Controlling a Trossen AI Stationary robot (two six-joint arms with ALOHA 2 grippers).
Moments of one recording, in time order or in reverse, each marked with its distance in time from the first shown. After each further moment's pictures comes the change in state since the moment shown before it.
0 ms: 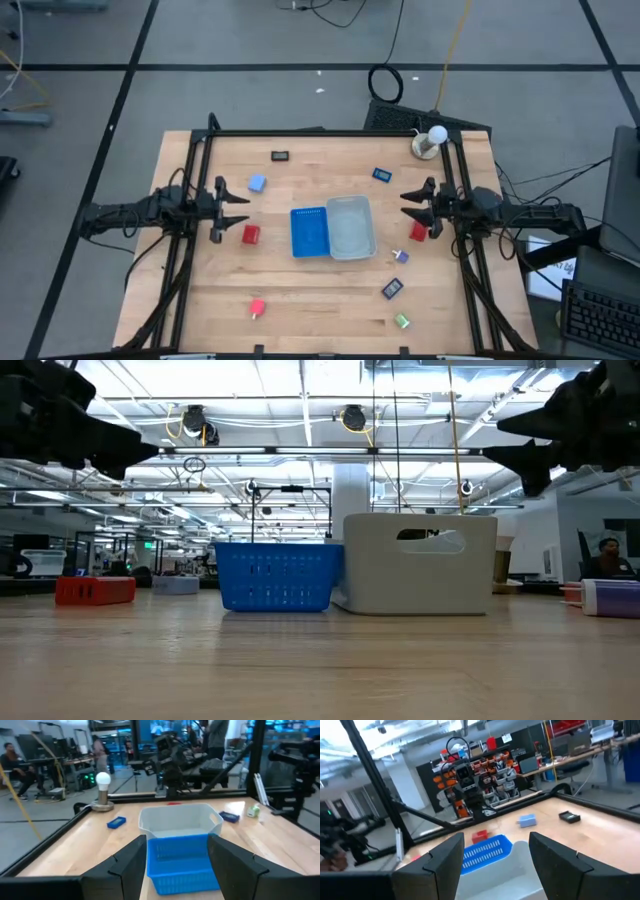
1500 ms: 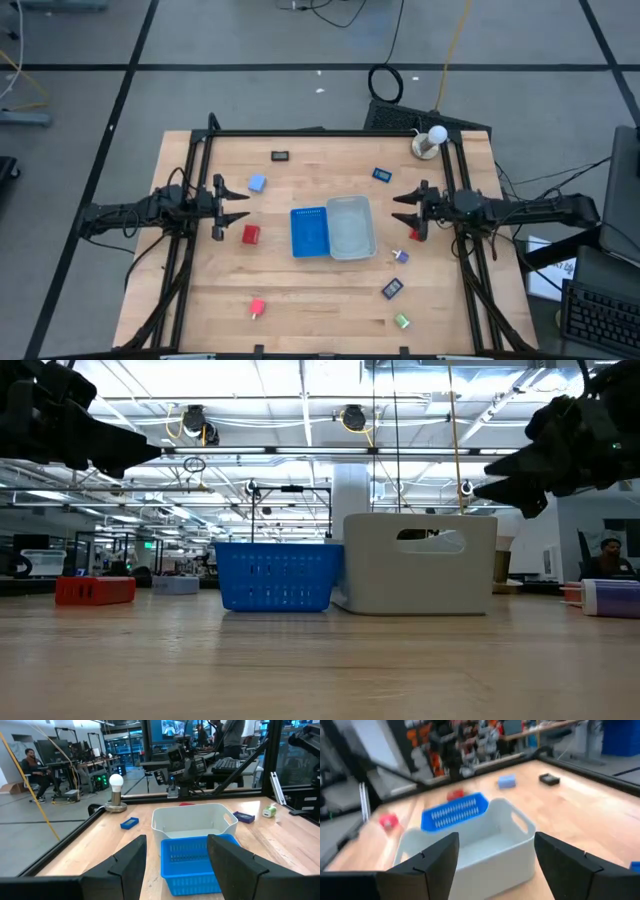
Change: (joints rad) left arm 0.004 0.000 0.000 0.008 -0.066 0.025; right arm 0.028 0.268 0.016 0.025 0.057 -0.076
